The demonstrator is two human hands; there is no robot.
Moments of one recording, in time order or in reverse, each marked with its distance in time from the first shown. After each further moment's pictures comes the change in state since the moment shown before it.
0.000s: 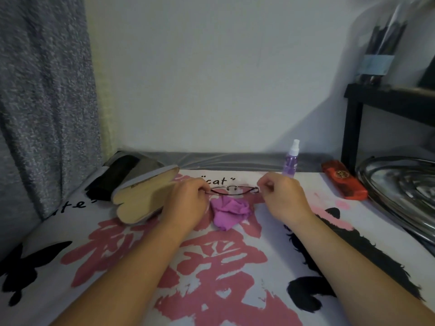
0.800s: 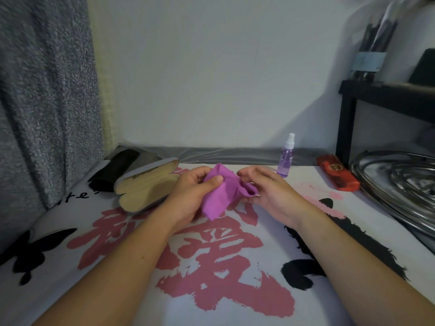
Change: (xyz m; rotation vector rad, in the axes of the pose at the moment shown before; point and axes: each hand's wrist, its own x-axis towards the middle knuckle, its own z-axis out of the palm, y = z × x) left_hand -0.014 0.018 -0.013 -0.917 -0.370 -0.230; right_hand -0.020 -0.023 -0.007 1.084 -0.433 0.205
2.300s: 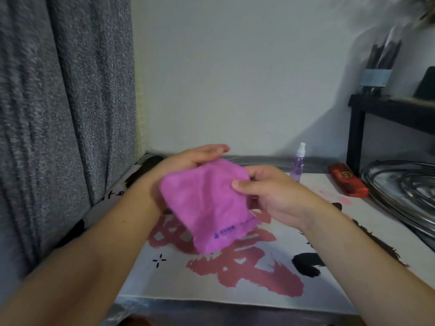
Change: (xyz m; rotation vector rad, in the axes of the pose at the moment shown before) left_hand -0.039 0.104 -0.041 -0.153 -0.311 -0.303; right_hand -0.058 -0.072 0.073 -0.140 -0.248 0.051
